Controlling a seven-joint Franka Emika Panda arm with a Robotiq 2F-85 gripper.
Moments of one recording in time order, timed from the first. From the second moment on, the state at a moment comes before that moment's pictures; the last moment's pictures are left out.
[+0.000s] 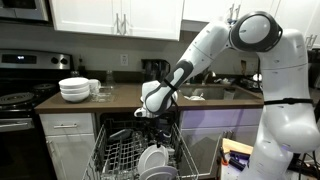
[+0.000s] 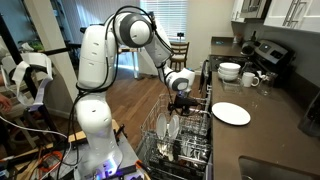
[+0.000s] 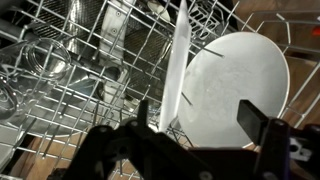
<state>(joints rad) -0.05 0.33 0.07 -2.27 0.09 2.43 -1.20</state>
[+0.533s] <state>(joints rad) -0.09 0.43 0.09 -2.20 0.09 2.43 -1.20</state>
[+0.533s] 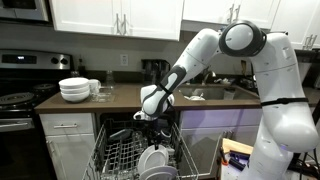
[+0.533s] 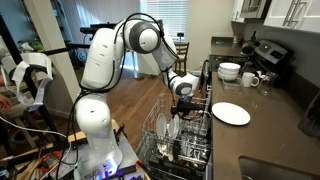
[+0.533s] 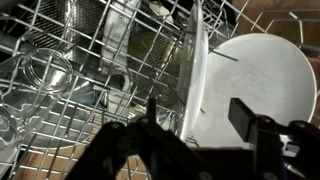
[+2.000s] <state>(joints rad) -0.11 0.45 0.11 -2.11 0.12 2.20 -1.19</state>
